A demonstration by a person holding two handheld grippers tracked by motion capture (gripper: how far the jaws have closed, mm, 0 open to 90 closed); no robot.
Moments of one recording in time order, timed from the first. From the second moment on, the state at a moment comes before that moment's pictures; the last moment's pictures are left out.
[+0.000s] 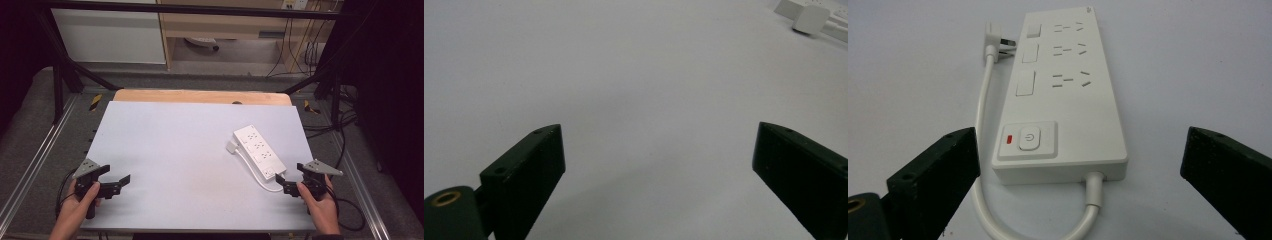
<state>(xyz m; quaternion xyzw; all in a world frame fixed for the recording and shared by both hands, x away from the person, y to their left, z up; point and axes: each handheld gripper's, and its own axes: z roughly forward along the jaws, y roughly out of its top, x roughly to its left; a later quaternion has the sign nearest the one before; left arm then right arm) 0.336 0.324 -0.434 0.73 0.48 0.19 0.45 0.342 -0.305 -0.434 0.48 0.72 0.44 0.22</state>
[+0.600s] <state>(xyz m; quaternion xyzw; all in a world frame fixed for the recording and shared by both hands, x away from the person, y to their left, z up) 0.336 0.323 -0.436 0.74 0.48 0.19 0.44 0.337 -0.300 -0.421 0.47 0.70 0.48 0.23</state>
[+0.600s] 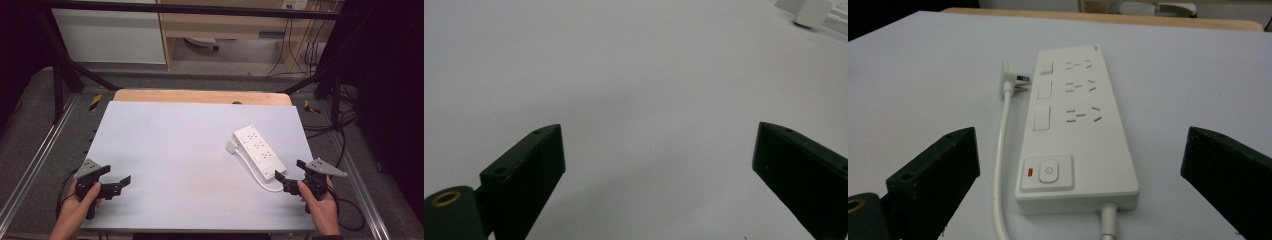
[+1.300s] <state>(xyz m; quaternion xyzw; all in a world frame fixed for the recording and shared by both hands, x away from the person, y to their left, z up) 0.336 0.323 -0.437 0.74 0.48 0.19 0.44 0.352 -0.290 -0.385 0.47 0.70 0.49 0.23</state>
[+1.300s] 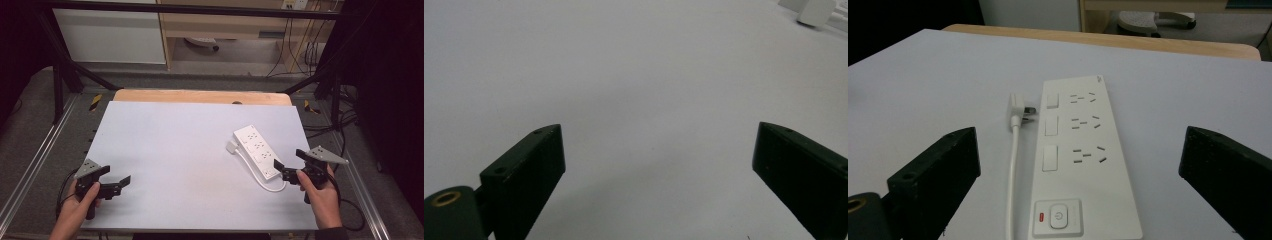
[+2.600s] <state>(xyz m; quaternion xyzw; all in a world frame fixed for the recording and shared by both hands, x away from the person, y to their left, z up) 0.337 0.322 -0.439 0.74 0.48 0.19 0.43 0.386 -0.272 -0.355 0.46 0.70 0.49 0.25</state>
